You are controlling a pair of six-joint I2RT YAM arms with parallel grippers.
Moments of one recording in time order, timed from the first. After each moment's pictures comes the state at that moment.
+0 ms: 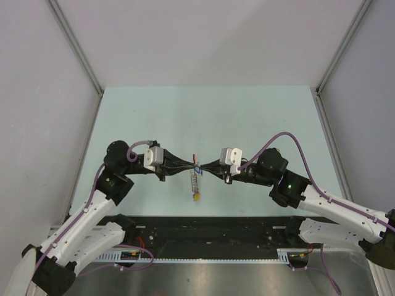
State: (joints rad) left arm -0.51 0.79 0.68 0.20 1.04 0.10; right arm 1.01 0.94 0.80 0.15 -0.36 -0.29
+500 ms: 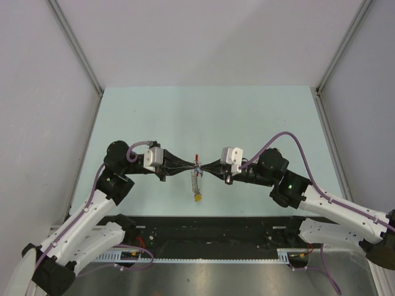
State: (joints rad) left arm -0.52 0.79 0.68 0.22 1.05 0.09; right arm 1.01 0.93 0.80 0.15 -0.36 -0.26
